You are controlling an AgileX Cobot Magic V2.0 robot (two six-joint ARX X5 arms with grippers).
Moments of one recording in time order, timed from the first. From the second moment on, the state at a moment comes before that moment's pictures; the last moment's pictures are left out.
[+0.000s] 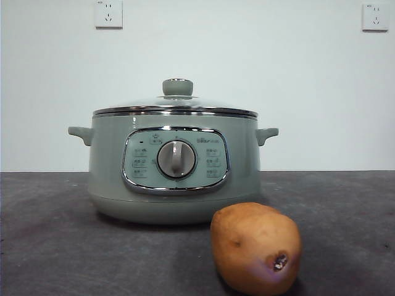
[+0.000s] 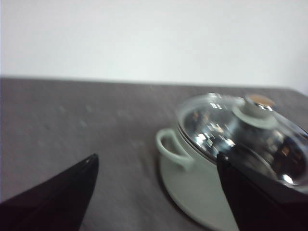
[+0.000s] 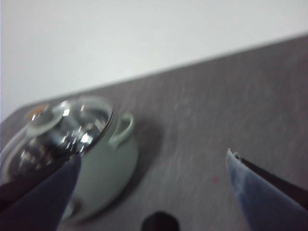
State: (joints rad) left arm -0.01 0.32 0.46 -0.34 0.29 -0.16; right arm -0.03 0.21 0.52 -0.53 -0.32 0.26
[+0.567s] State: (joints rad) left arm -0.01 0.72 0.71 -0.62 0.61 -0.16; right arm -0.03 0.58 0.68 -0.77 -0.68 0.30
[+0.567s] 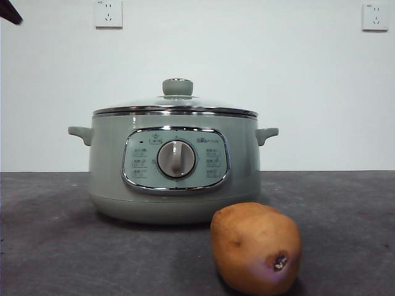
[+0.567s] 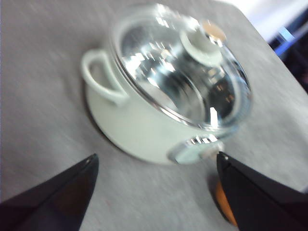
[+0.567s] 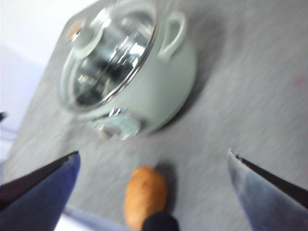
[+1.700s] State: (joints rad) left arm -0.10 0.87 0.71 -0.75 0.66 -0.06; right arm 0.91 1.29 0.87 -0.72 -0.12 0.68
